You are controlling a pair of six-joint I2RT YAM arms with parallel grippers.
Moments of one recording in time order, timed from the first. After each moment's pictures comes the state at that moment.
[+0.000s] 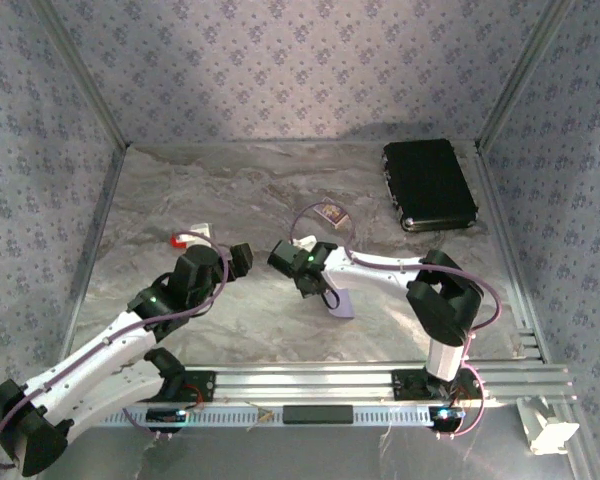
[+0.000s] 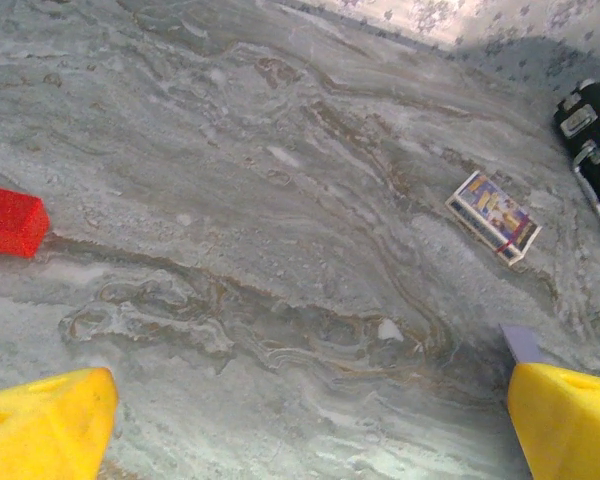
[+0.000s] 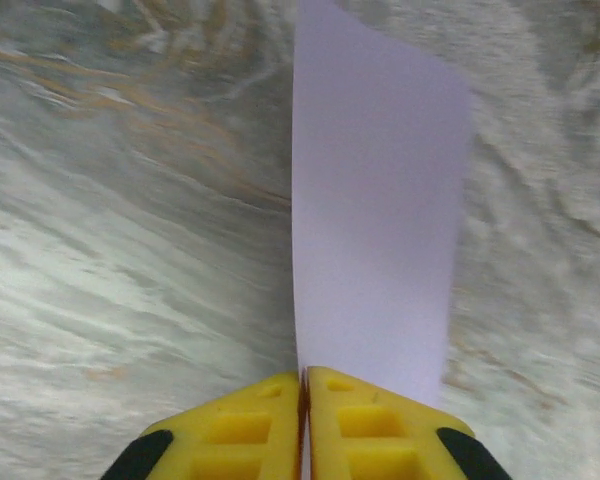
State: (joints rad) left arm -0.72 0.79 0.59 -0.35 -0.42 -0.67; right arm 1.00 1.79 1.23 -0.79 0.40 0.62
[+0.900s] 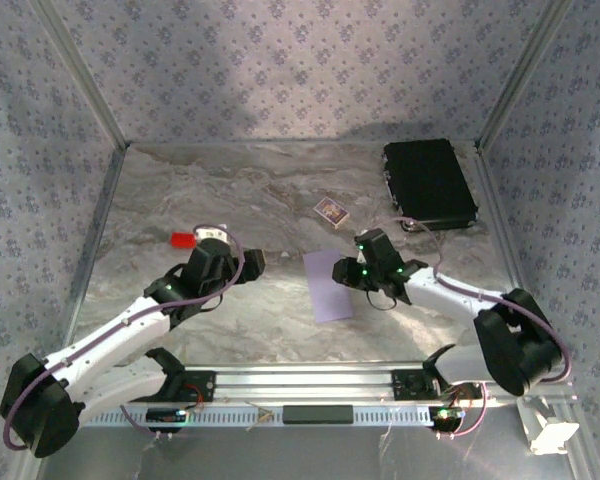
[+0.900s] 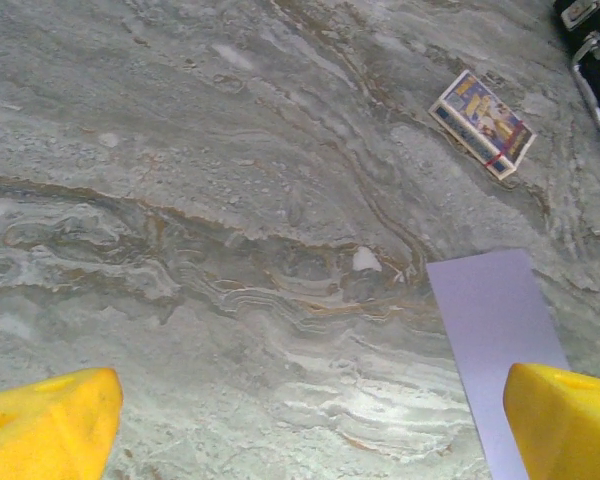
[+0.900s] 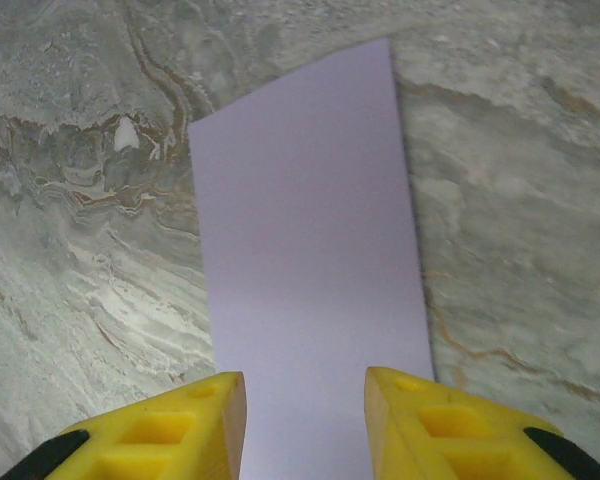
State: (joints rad) left arm -0.70 0.95 0.59 -0.31 -0.23 -0.67; right arm 0.57 1.32 0.60 -0.15 -0.21 0.74
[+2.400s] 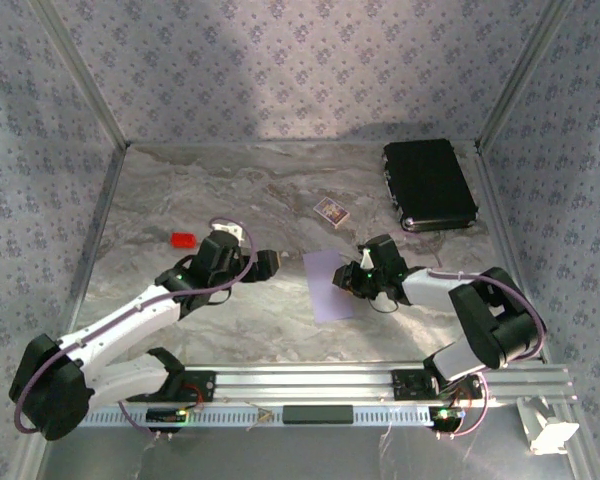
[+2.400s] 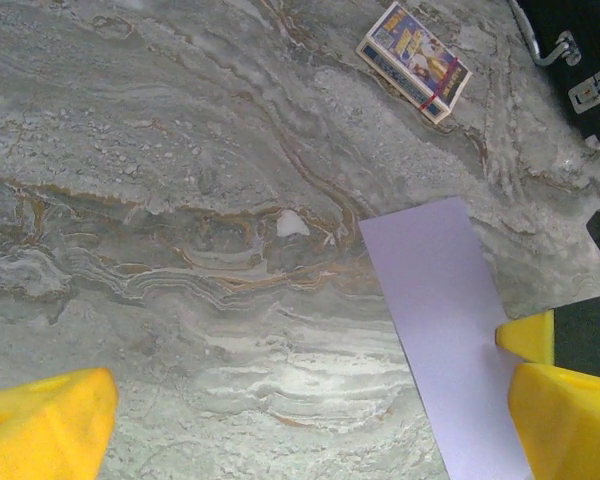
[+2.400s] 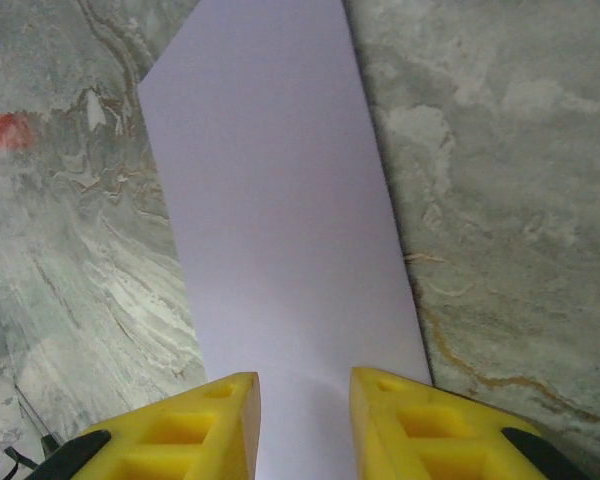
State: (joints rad) left arm -0.69 1.07 0.64 -0.27 -0.06 -0.64; right arm 0.48 1.49 0.50 0.12 -0.45 0.86
